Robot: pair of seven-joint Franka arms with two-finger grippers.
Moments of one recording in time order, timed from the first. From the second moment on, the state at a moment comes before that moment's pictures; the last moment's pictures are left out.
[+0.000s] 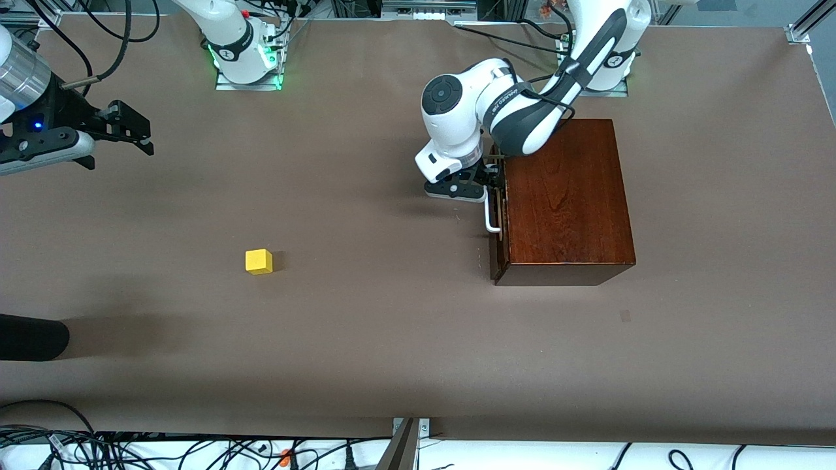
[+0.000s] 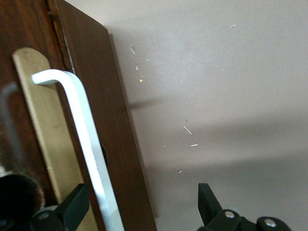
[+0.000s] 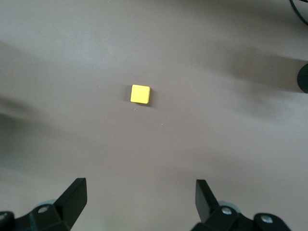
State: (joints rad) left arm -0.38 0.47 -0.45 -1.79 0.40 2.01 -0.80; right arm 0.11 0.00 0.00 -1.59 0.02 1.61 -0.17
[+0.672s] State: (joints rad) left arm -0.38 0.50 -0.44 -1.79 0.40 2.03 -0.81; right arm 0.11 0.00 0.00 -1.59 0.02 1.61 -0.17
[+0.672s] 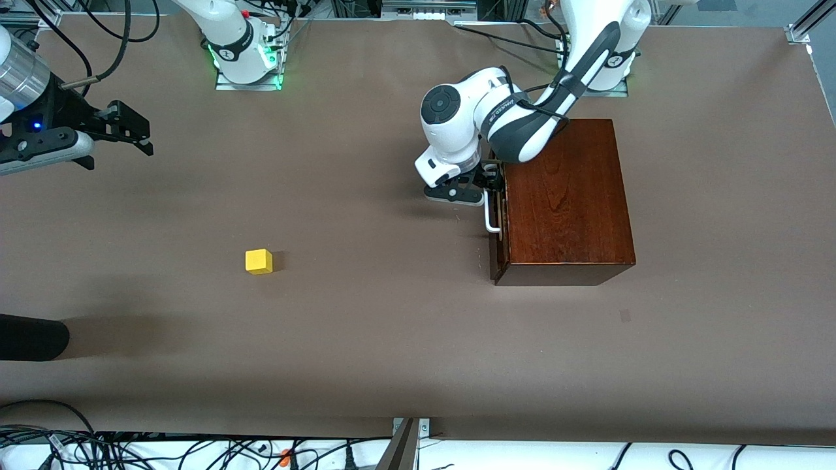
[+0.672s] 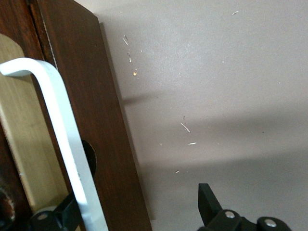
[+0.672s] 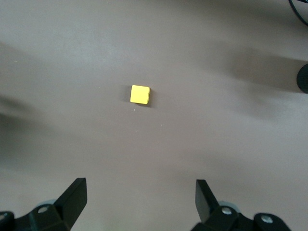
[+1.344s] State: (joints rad) left arm -0.41 0.50 -0.44 -1.79 0.39 2.09 -0.84; right arm 0.11 0.00 -0.01 -1.59 0.02 1.61 -0.17
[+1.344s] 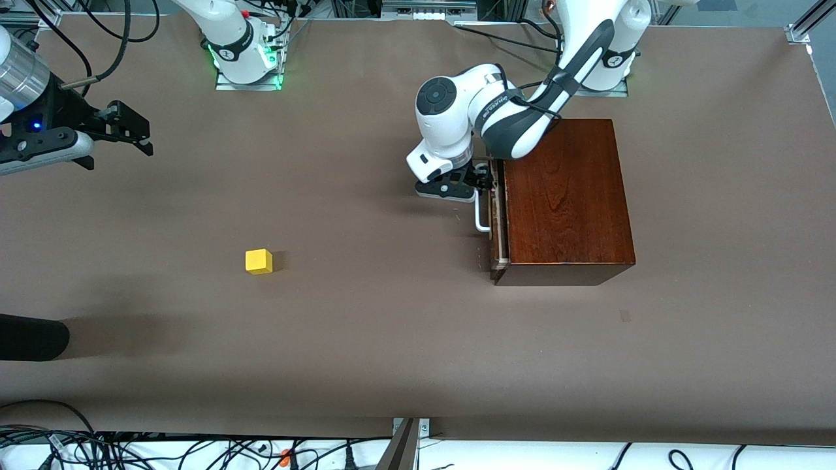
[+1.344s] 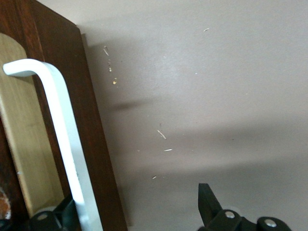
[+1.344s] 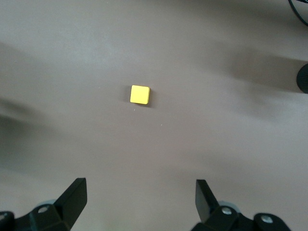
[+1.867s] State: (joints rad) left arm -0.44 0.54 -0.44 -1.73 0.35 2.11 -0.84; right arm 0.11 0.00 -0.01 -1.59 0.02 1.61 -0.17
